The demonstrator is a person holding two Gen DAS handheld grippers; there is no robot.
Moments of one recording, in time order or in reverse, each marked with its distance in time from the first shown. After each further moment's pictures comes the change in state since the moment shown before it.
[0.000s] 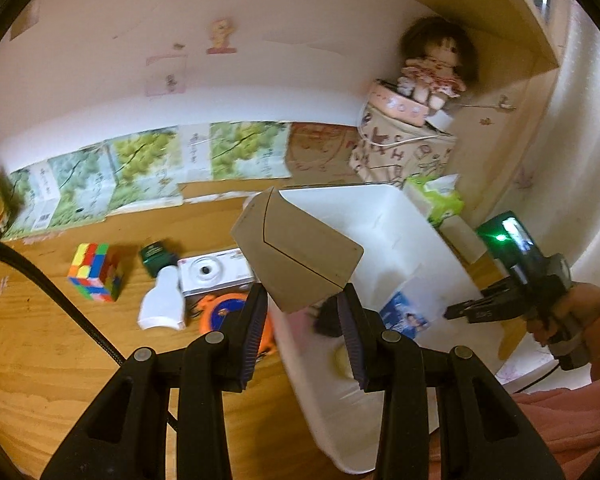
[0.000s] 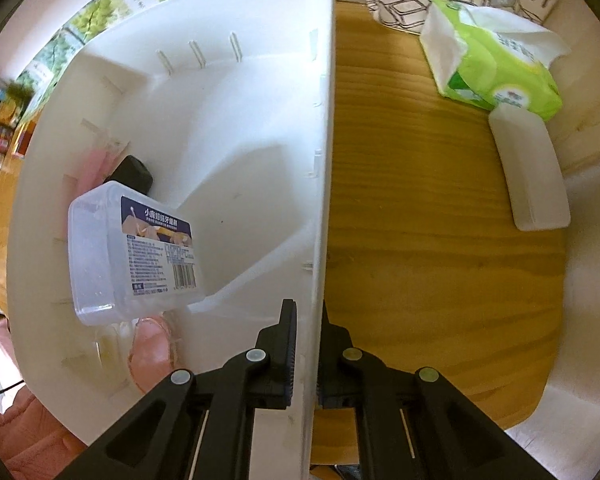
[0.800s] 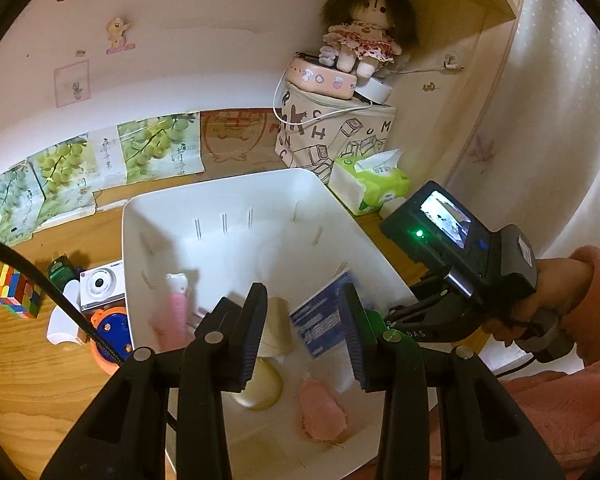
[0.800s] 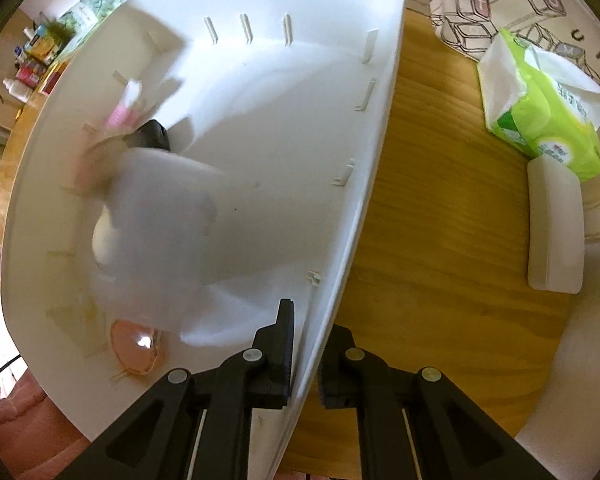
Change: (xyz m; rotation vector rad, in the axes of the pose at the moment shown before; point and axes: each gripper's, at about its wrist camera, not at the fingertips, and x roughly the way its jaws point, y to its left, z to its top) left arm 0.048 -0.092 0.000 0.065 0.033 -0.105; right arm 0.003 0.016 -0.008 -0.215 0.035 0.024
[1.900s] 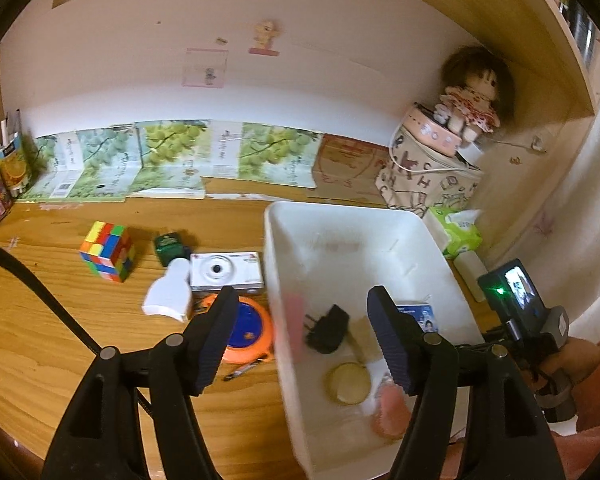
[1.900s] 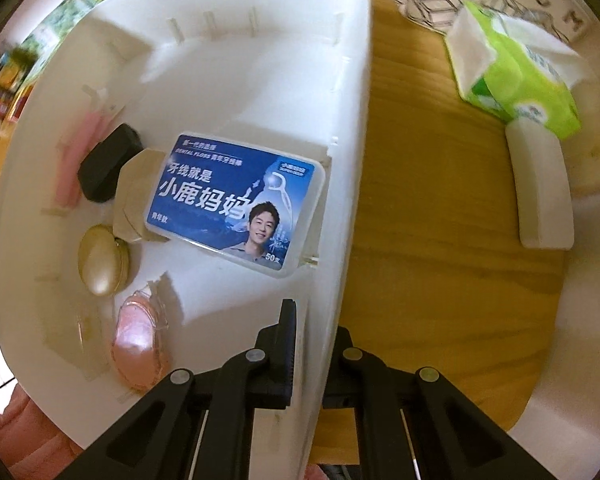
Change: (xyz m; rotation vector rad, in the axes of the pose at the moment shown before) left arm -0.056 0.098 -0.014 -0.249 -0.080 0.178; right arm 0.000 0.008 -0.002 0.193 0.025 -0.060
